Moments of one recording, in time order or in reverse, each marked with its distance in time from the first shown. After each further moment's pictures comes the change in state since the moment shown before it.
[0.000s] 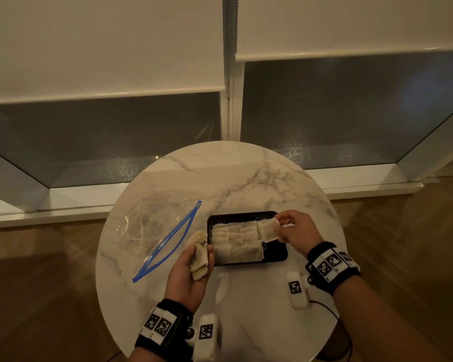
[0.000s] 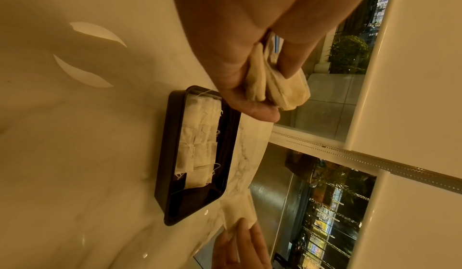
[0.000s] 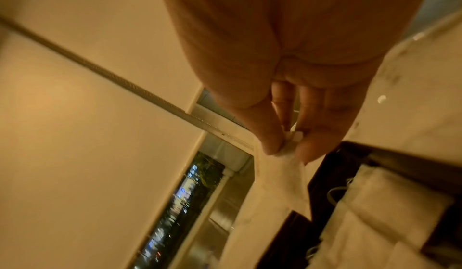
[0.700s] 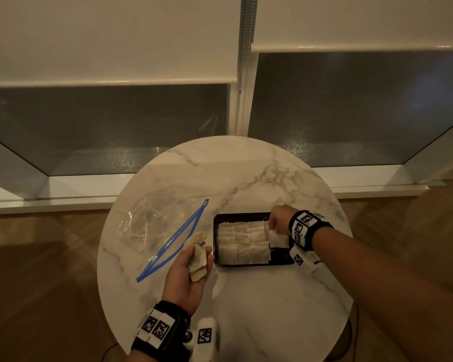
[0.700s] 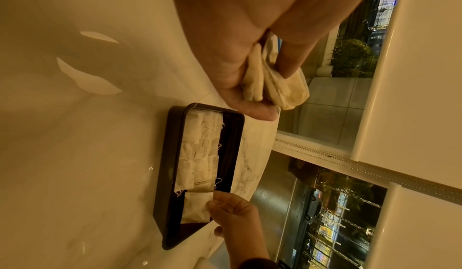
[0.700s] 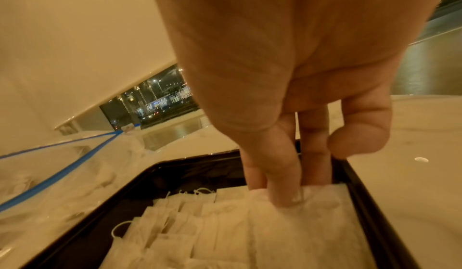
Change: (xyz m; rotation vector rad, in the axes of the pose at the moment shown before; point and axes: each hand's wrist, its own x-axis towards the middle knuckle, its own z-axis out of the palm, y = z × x) left_hand 0.009 0.017 -0.012 0.043 0.007 0.029; right_hand 0.101 -0.002 0.038 -1.153 -0.474 -0.006
